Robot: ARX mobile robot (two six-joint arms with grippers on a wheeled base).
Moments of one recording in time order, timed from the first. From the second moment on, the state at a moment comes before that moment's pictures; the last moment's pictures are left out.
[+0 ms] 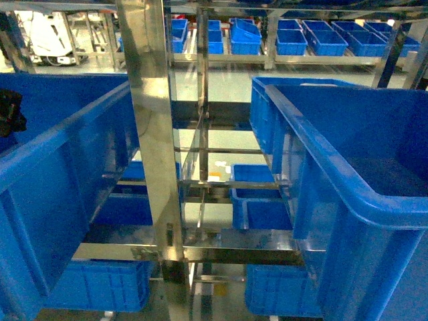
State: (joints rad) left arm 0.20 1.91 1.25 0.00 0.04 0.39; right arm -0.01 0.80 0.71 -0.36 -0.31 0.19
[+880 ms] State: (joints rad) left arm 0.15 1.02 0.88 -0.19 0.21 0.06; right arm -0.01 0.80 0.71 -0.36 -0.31 0.19
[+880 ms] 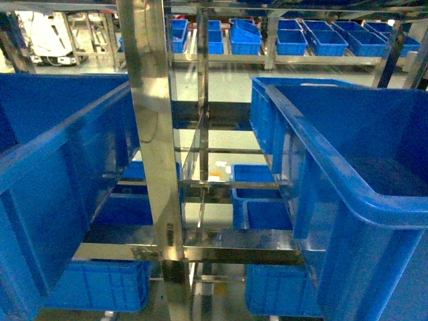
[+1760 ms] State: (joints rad) left arm 0.00 0.56 0.14 0.42 0.00 0.00; right arm 0.00 0.36 0.09 0.27 0.00 0.00
